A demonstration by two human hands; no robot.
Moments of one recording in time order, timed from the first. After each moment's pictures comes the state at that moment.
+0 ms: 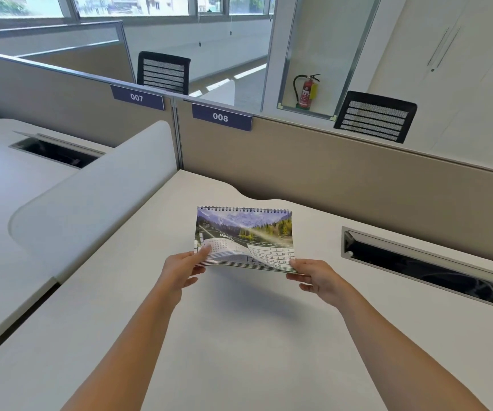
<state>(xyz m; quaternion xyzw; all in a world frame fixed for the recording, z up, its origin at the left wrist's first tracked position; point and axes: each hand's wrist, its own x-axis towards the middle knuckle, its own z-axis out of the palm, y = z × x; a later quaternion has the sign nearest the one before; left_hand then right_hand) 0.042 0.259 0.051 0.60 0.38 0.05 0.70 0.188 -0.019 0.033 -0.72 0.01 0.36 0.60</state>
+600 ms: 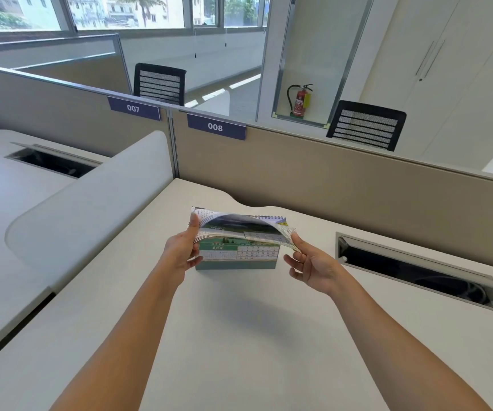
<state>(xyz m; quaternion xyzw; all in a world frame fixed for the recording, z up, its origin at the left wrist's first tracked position) 0.068 0.252 0.108 0.56 0.36 0.09 0.74 0.192 -0.007 0.080 -0.59 0.01 0.37 0.72</state>
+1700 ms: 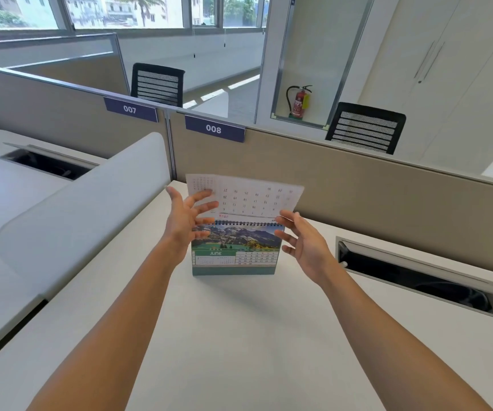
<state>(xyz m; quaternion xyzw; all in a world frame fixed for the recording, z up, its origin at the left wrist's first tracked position) 0.110 0.265 0.139 0.62 0.22 0.12 0.75 0.206 0.029 0.107 -0.61 -0.08 0.24 0.75</state>
